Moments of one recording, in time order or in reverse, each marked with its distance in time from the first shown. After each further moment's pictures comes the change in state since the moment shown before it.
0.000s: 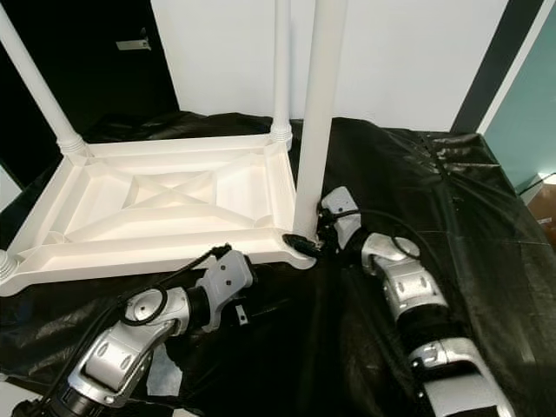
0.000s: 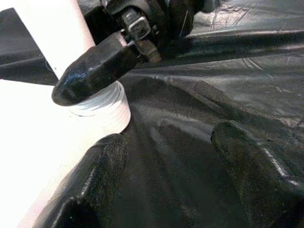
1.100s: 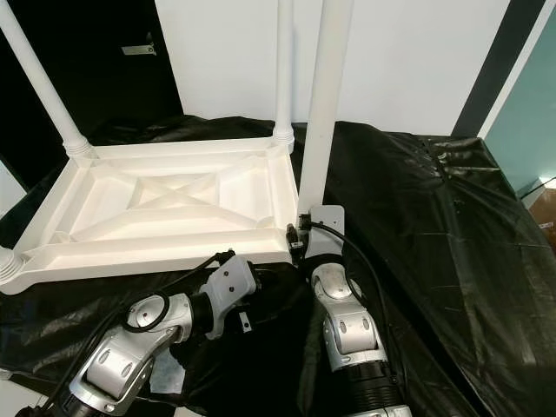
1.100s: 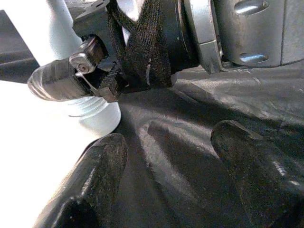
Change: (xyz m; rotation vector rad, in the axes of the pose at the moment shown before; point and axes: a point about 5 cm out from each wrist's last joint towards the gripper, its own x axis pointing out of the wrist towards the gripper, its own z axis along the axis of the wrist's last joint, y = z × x) left arm 0.001 -0.008 0.000 -0.018 -0.013 -0.022; right arm 0.004 0.048 0.005 0.255 0.025 -0.685
